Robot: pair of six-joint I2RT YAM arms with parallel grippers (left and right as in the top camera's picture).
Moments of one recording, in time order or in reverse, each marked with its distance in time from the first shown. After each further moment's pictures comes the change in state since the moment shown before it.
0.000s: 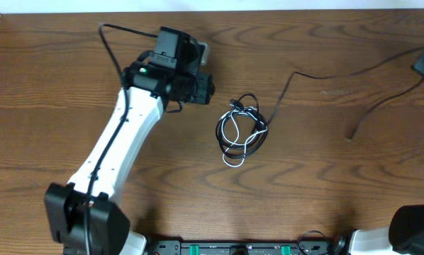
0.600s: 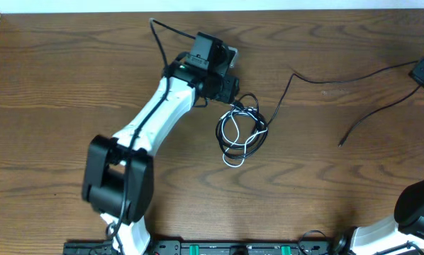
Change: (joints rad) left arm -0.087 0.253 0.000 0.277 0.018 0.050; right arm -0.035 0.128 0.000 -0.027 -0.061 -0.005
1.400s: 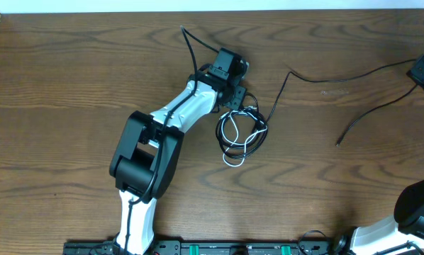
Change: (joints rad) left arm -0.066 0.197 0.000 0.142 -0.164 0.012; right arm 0.002 0.000 0.000 0.000 -0.037 -0.011
